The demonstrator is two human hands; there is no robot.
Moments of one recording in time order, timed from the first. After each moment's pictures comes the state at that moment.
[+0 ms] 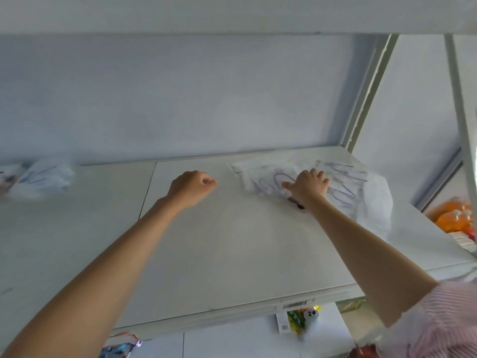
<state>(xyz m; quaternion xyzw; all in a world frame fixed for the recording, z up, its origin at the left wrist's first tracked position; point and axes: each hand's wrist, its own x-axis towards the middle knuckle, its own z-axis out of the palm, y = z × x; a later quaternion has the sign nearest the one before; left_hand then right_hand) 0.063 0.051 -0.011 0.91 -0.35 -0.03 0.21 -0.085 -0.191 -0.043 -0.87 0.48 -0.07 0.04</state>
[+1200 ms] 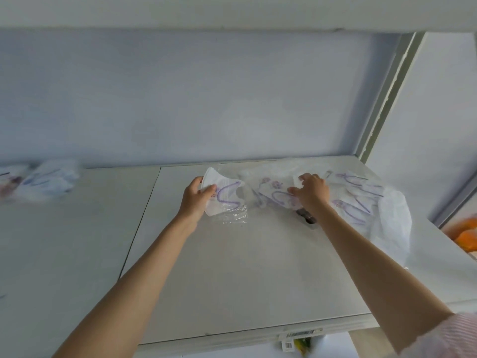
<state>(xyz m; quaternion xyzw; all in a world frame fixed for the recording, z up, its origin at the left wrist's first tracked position) 0.067 0.026 -0.053 0.73 -0.18 -0.11 0.65 -0.063 -0.221 -0.055 -0.87 0.42 -0.16 0.20</state>
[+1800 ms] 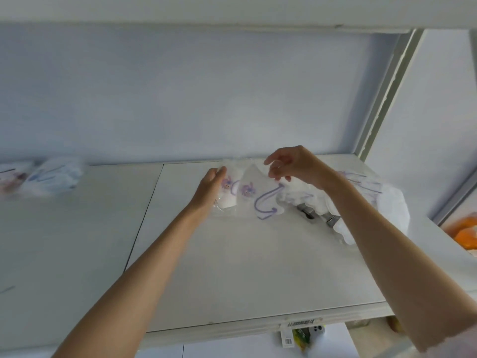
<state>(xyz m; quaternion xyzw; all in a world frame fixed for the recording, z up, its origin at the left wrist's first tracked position) 0.050 0.017 -0.032 0.72 -0.22 -0.17 0.63 -0.073 -0.177 0.036 -0.87 0.08 -0.12 0.48</state>
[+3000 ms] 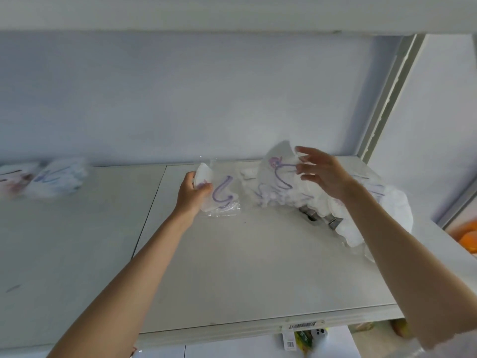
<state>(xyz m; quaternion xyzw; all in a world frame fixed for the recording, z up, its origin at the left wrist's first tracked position) 0.076 0.042 -0.050 0.74 -0.16 -0.07 0.65 -0.092 -0.223 0.006 -0.68 0.12 -0.21 0.70</state>
